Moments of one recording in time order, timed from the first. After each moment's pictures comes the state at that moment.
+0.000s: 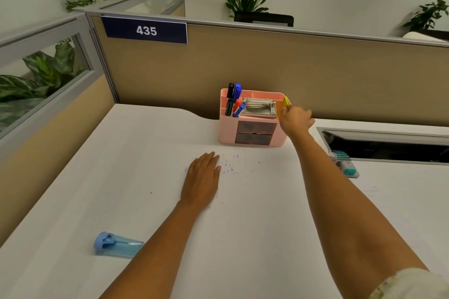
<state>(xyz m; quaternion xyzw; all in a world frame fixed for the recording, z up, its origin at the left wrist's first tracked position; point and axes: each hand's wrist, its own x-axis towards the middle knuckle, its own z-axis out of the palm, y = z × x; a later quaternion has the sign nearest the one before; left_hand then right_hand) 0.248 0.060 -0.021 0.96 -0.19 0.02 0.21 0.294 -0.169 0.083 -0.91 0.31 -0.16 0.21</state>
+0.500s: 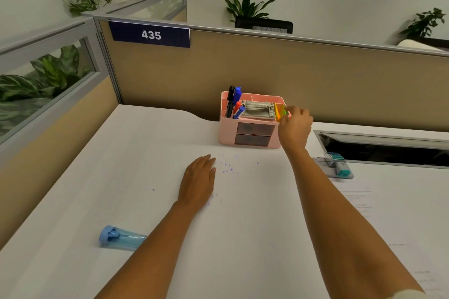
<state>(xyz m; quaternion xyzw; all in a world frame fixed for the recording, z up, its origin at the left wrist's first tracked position) 0.237 0.071 -0.016 0.95 -0.18 0.04 0.25 0.267 -0.155 0.077 -0.87 0.28 -0.31 0.26</state>
